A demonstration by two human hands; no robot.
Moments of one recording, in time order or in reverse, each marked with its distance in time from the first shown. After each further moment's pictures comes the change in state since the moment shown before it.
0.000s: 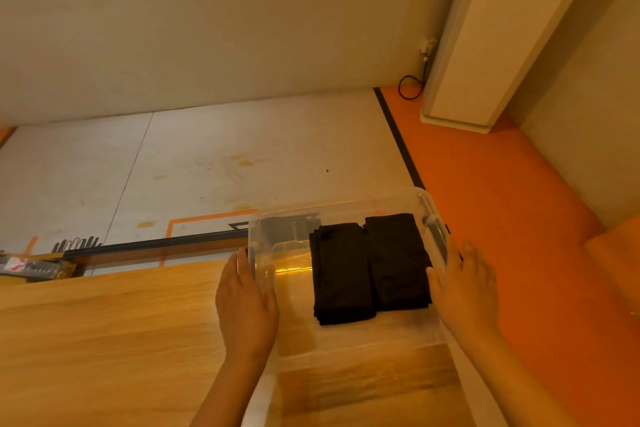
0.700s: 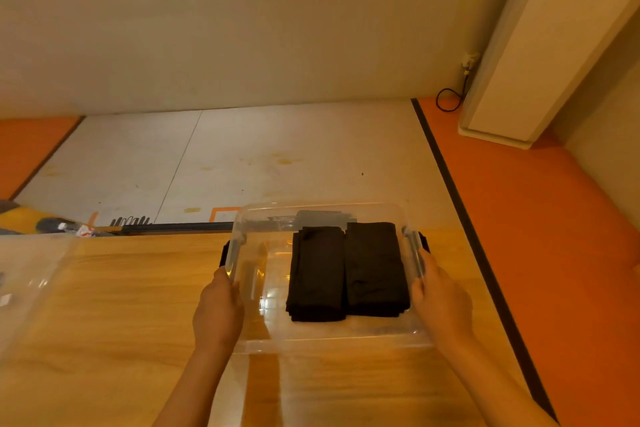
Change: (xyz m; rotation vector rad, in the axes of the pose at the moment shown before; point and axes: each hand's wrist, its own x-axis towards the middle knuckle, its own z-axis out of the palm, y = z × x) left_hand -0.024 -0.142 -0.086 -0.005 -0.010 -0.224; right_hand -0.096 -0.108 0.011 0.218 -0.064 -0.128
